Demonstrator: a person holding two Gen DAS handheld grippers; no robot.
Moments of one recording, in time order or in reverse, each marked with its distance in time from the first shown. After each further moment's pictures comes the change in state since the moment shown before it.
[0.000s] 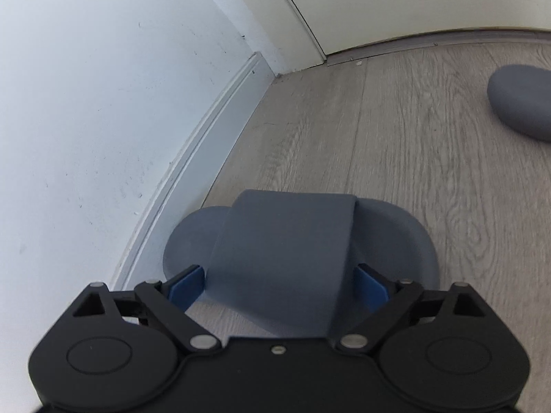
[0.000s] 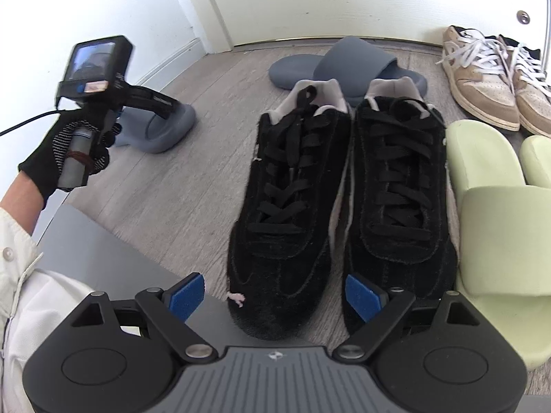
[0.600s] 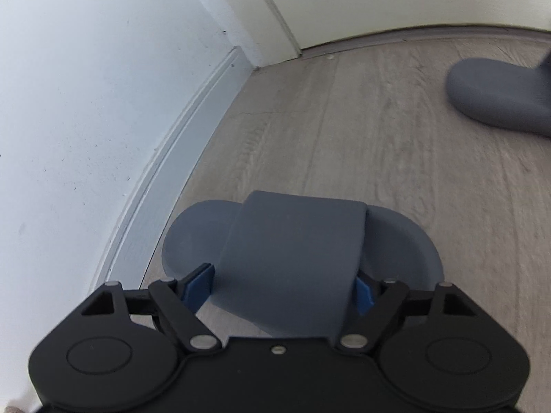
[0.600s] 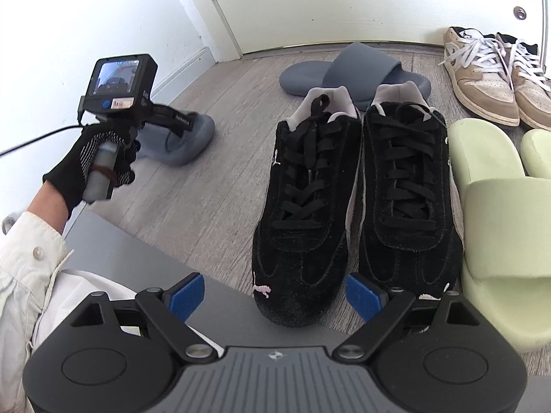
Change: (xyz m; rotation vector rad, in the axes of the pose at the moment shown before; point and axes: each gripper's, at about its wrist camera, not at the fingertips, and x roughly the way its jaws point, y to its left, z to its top) left arm -0.053 -0.026 -0.022 0.049 0.047 -0.097; right arm -0.024 0.006 -0.007 0.044 -0.035 0.027
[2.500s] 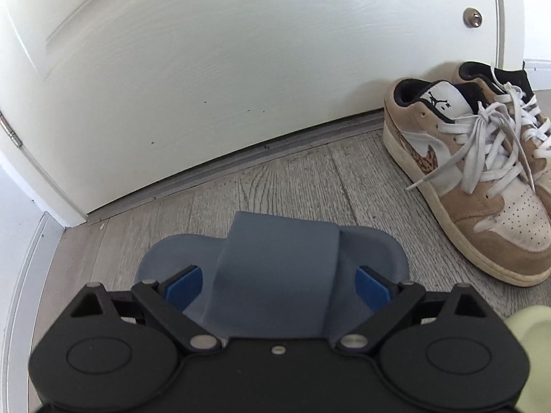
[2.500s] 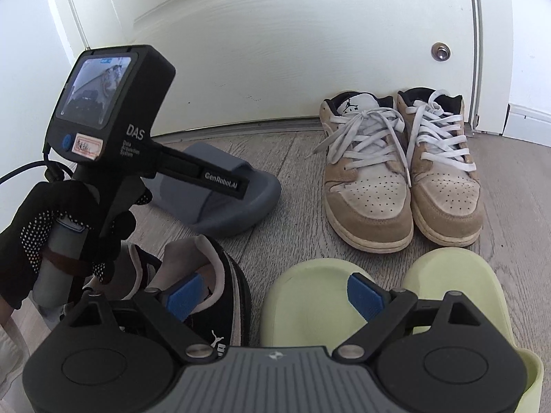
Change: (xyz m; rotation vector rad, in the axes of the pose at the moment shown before) left arm -0.066 -0.213 0.171 0.182 -0.223 -0.348; right arm 0.027 -0.157 0.124 0.040 -0.186 -0.174
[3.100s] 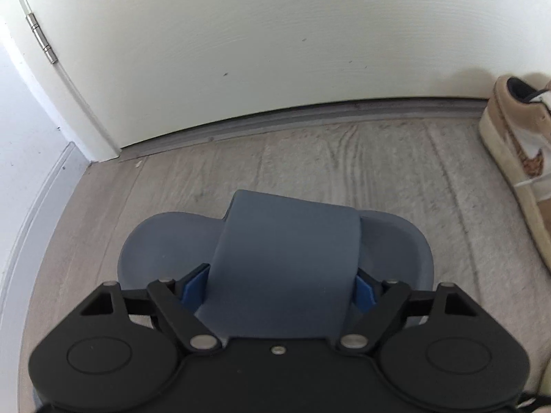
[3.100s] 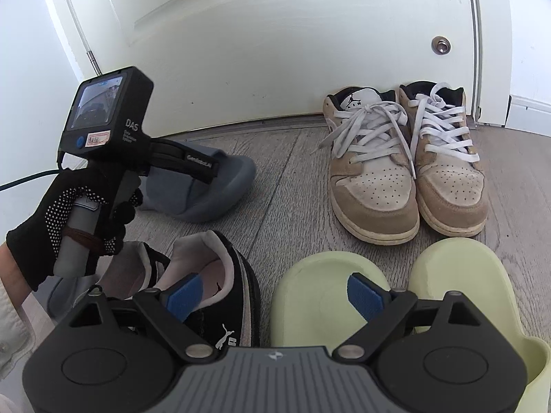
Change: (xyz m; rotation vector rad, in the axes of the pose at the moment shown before) left arm 0.023 0.093 -0.040 -0.206 0.105 0.099; right arm -0.003 0.003 -0.001 0.014 -0.008 0.013
